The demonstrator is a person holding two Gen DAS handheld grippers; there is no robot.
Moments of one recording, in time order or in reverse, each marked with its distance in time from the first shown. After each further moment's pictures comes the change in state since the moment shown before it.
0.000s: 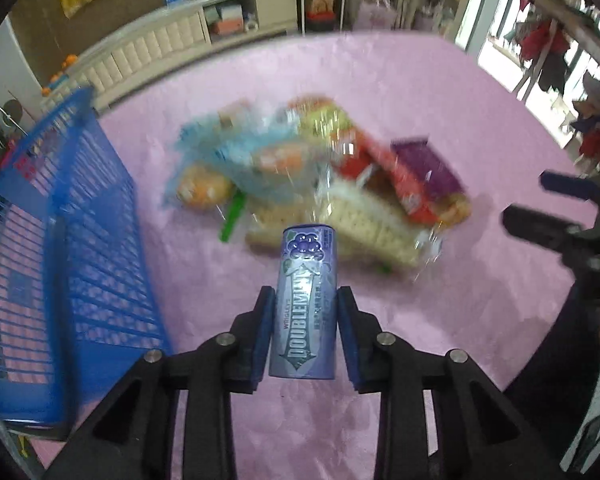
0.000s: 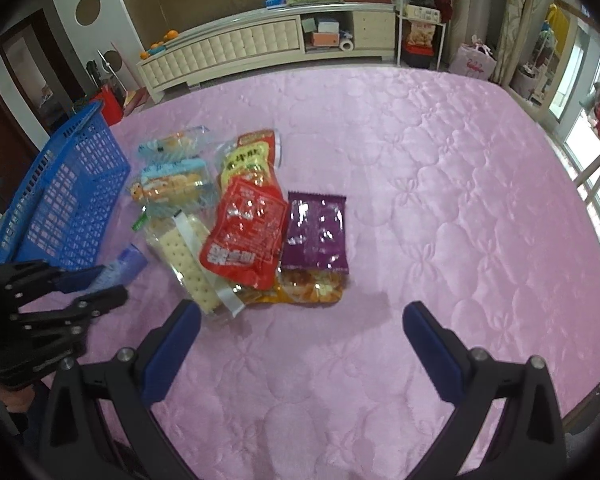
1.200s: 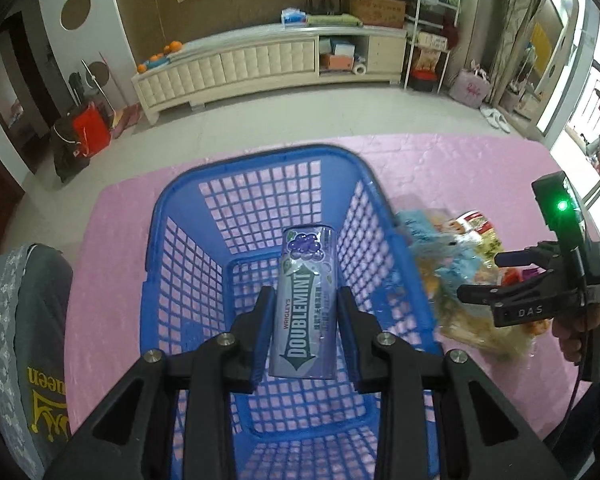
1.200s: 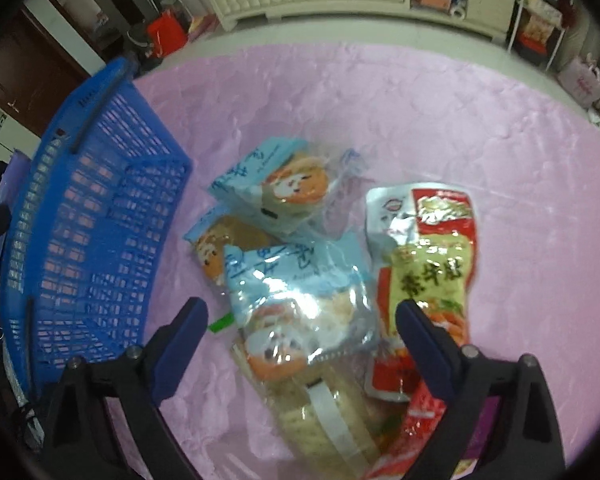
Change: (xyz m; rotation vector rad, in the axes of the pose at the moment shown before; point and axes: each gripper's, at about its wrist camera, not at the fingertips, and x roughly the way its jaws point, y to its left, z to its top) left arm -0.062 0.172 0.032 -0.242 -0.090 0.175; right arm 0.150 0.124 0.115 -0.212 0.289 0.199
